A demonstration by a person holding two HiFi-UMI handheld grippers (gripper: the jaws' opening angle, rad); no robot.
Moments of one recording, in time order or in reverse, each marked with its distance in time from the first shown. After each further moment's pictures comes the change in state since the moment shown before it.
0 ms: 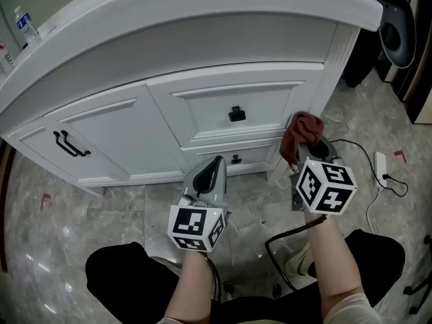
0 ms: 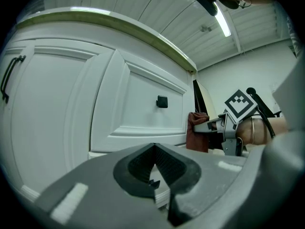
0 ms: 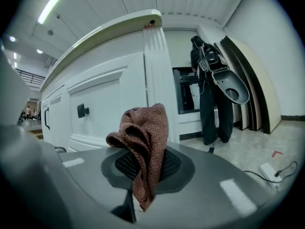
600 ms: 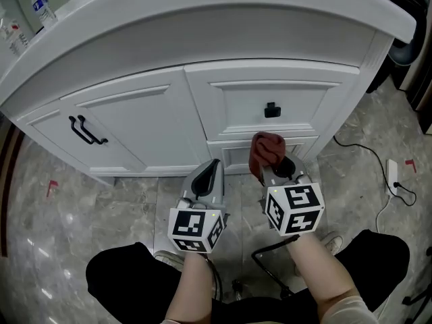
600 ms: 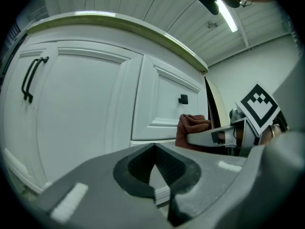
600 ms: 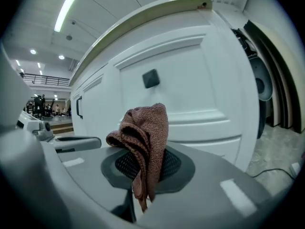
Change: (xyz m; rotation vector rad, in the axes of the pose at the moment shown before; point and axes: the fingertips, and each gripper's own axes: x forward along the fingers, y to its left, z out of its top) left arm -0.041 0.058 -0.017 -0.011 0.030 0.115; right arm 0.013 0.150 -0.060 -0.075 0.061 0.286
